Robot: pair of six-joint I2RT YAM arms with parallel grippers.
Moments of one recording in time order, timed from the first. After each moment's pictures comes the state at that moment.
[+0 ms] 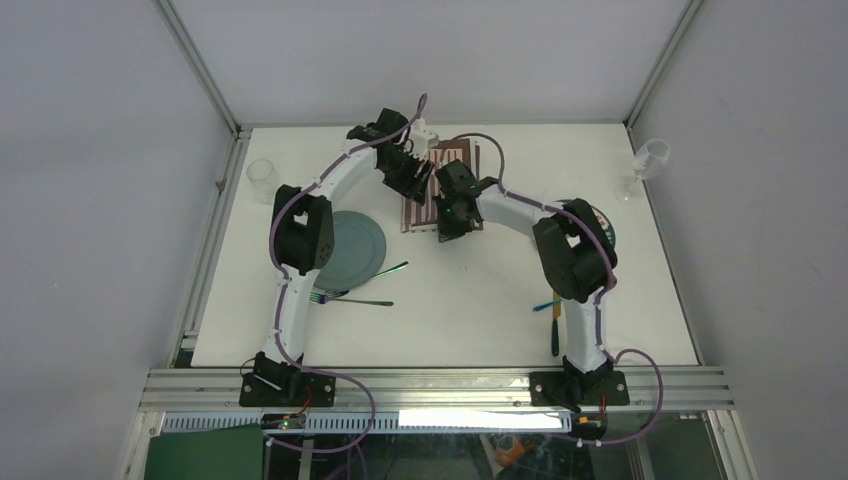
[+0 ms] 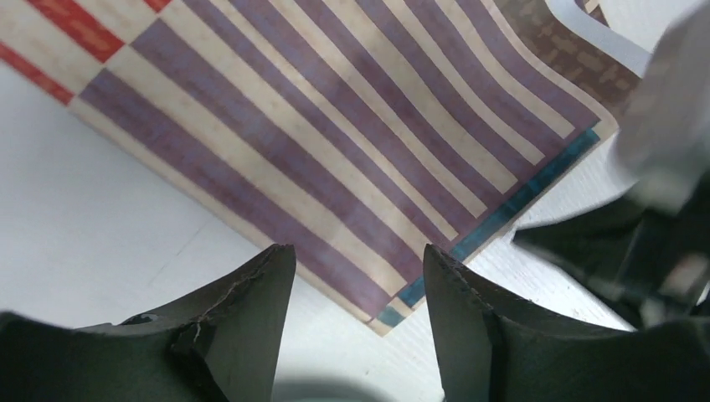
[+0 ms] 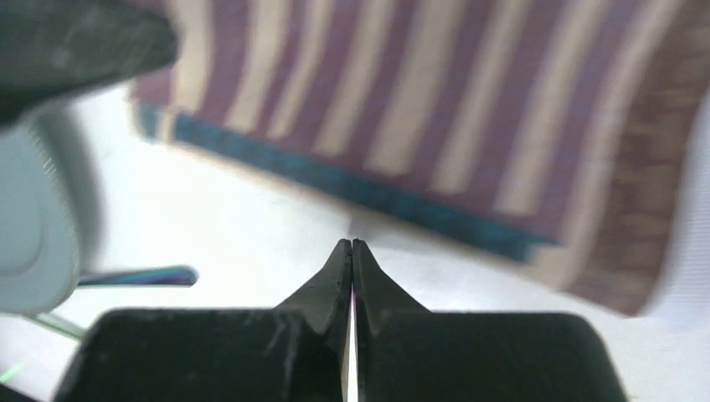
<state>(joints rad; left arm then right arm) -0.42 2.34 2.08 -0.84 0.41 0.19 0.58 2.03 1.45 -0.53 -0.08 0.44</state>
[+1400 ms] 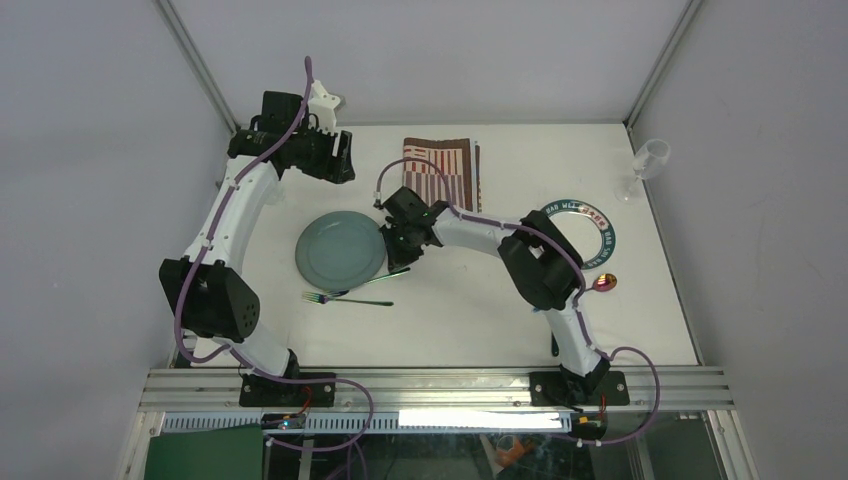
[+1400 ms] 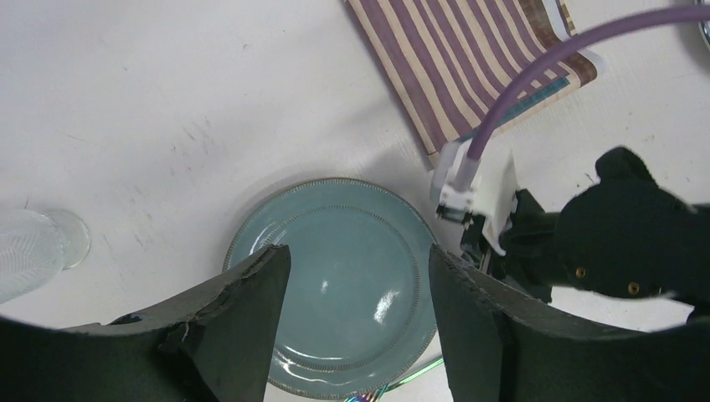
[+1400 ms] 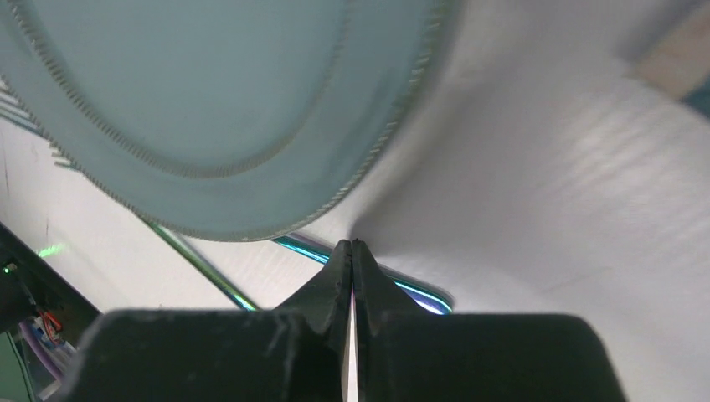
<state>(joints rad) -0.16 1.62 1.64 -0.82 0.35 0.16 0.85 2.14 1.55 -0.46 -0.25 0.40</state>
